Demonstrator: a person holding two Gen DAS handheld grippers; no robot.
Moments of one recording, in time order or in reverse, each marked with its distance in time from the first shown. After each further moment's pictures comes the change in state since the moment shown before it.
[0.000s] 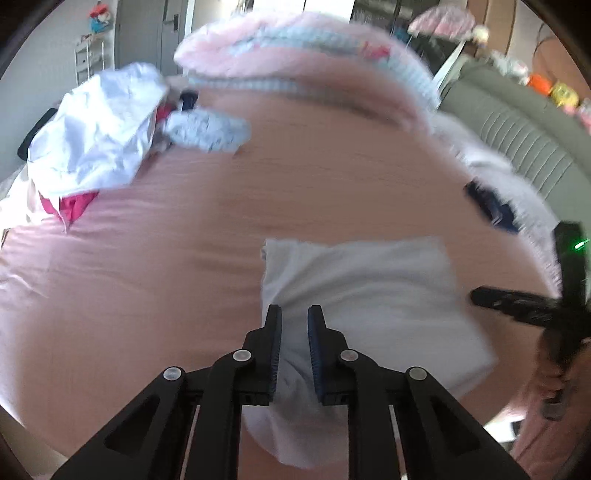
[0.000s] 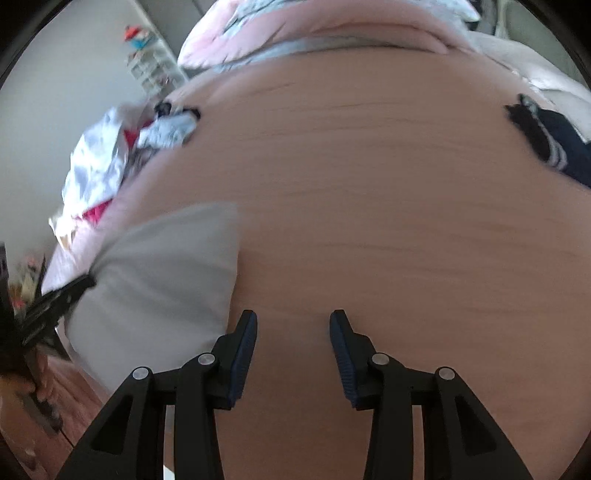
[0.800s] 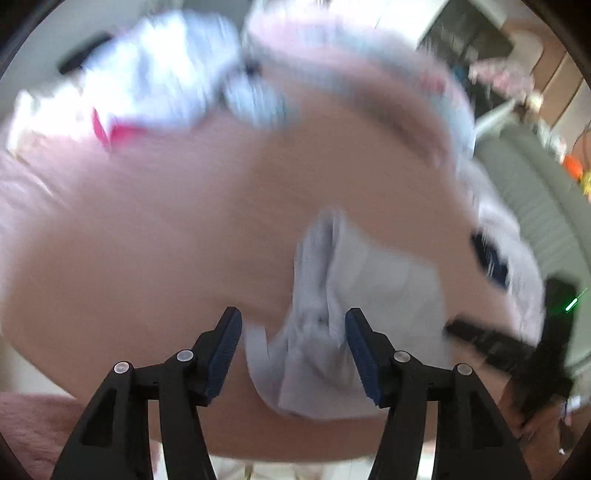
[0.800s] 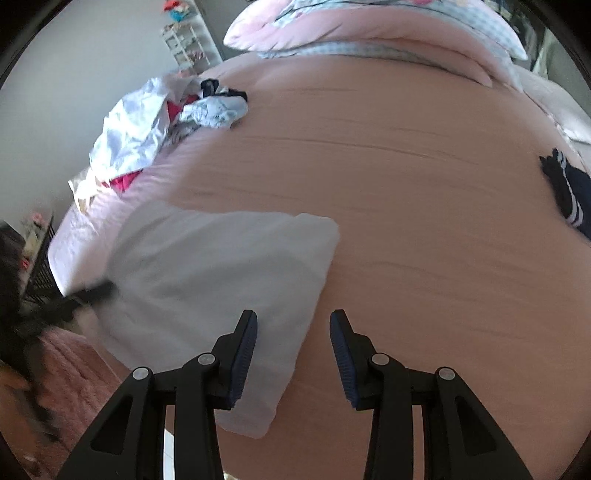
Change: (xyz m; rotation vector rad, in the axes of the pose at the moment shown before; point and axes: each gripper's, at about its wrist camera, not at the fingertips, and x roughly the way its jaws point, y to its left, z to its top) left arm -0.037 0.036 -0.006 -0.295 0.001 0.001; right arm -0.001 0.057 0.011 -0.153 0.052 0.007
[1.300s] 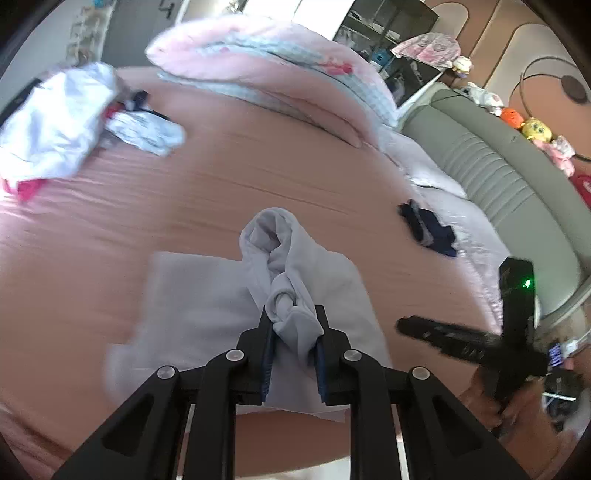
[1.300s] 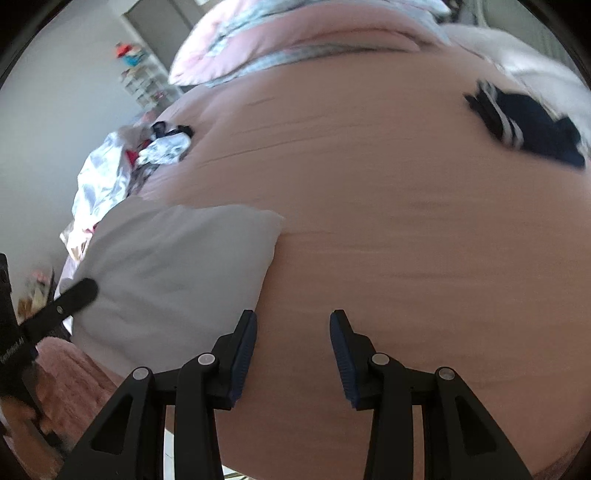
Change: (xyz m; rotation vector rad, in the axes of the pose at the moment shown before) left arm 0.010 -0.091 -0.021 0.185 0.036 -0.133; right arm -0.031 -0.074 -0.045 0.197 -0.049 0.023
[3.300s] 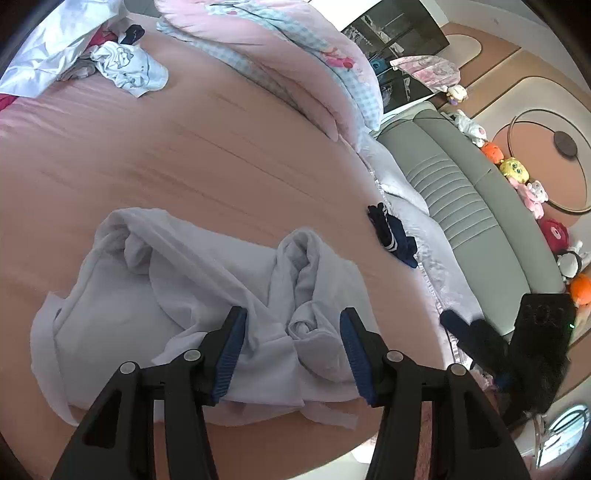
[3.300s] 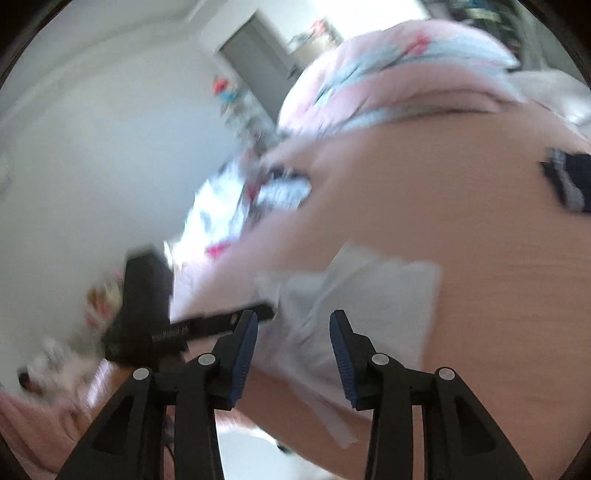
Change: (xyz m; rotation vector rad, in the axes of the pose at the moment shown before) left arm 0.056 0.016 -0.011 -0.164 0.053 -0.282; right arm -0.069 0.003 -0.017 -0.063 -0.256 0.333
